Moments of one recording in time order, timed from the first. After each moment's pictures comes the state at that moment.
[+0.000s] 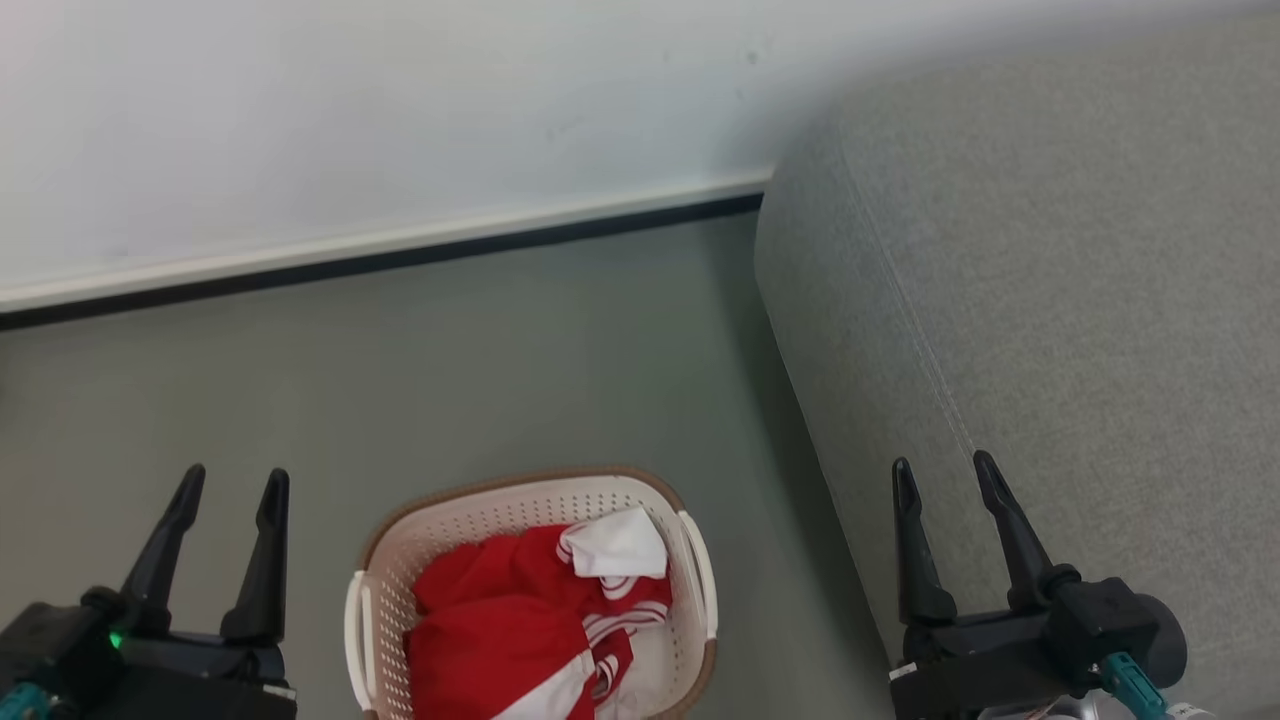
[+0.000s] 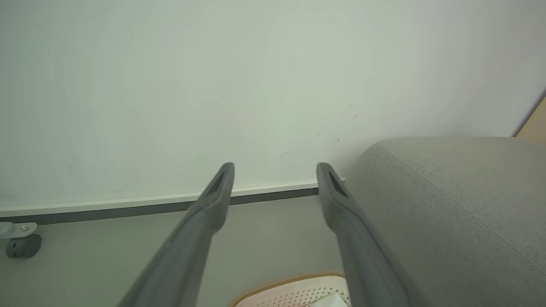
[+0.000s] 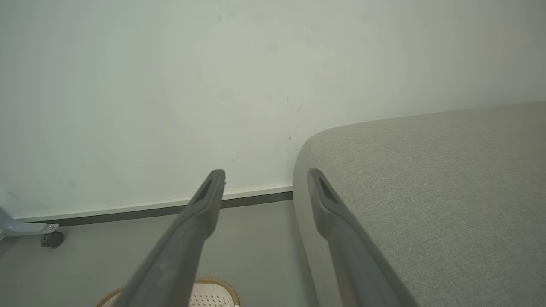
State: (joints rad) left arm -0.04 0.33 -0.09 0.06 -0.52 -0.11 -0.25; right arm -0.08 -0.06 0.28 0.04 0.20 -0.12 -0.25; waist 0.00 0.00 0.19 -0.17
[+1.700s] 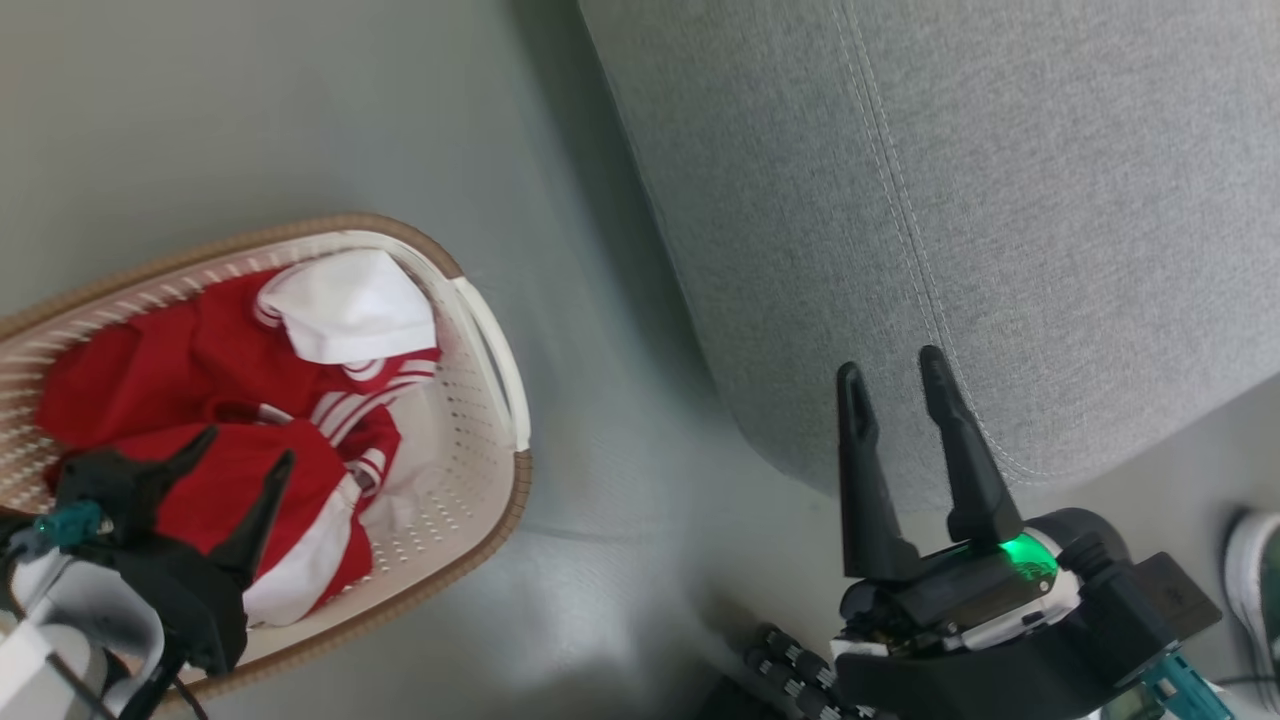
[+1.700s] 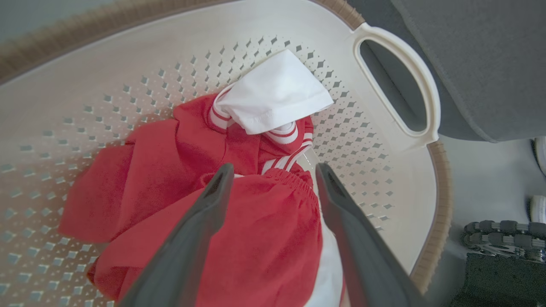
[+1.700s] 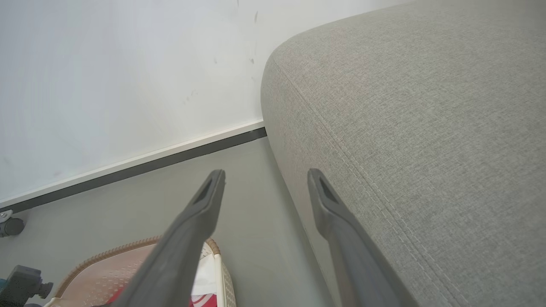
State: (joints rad) left arm -0.34 0.60 -0.42 0.28 -0.58 -0.12 0.01; right arm -0.13 -0.05 0.43 -0.29 0.37 -0.13 -0.26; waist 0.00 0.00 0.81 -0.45
